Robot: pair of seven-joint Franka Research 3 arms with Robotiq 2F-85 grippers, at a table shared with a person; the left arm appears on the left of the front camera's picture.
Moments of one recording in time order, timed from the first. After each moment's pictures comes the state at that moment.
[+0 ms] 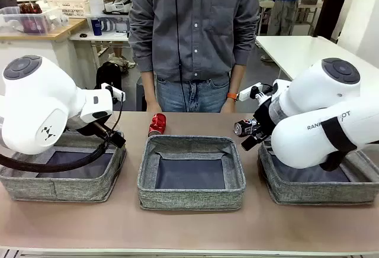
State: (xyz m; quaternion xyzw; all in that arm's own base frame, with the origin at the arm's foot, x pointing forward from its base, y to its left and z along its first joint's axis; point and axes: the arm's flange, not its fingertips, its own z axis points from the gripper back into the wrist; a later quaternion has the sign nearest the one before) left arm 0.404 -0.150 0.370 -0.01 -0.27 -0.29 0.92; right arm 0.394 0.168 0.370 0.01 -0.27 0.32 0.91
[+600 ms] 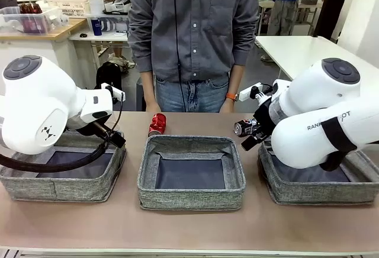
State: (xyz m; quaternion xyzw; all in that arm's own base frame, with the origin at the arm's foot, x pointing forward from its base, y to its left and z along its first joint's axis) left arm 0.404 -0.150 0.370 -0.01 -0.27 -0.29 0.92; right arm 0.394 0.168 0.370 0.01 -0.27 0.32 0.91
